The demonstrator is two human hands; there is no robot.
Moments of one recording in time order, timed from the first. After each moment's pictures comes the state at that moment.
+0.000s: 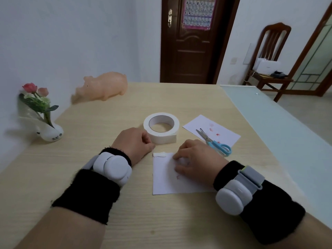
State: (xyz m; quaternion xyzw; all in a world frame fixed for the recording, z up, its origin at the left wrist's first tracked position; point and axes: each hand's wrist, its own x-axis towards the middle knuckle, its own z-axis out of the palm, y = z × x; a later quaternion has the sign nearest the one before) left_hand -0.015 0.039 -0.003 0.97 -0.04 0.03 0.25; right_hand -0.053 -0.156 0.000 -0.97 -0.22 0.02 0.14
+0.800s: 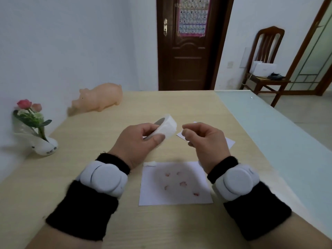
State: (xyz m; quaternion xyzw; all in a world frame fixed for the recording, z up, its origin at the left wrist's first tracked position) left_hand -0.025 0.015 0.027 0.87 -0.16 0.11 0.46; right_hand -0.036 -0.167 0.019 -0.73 -0.01 -0.14 0.67
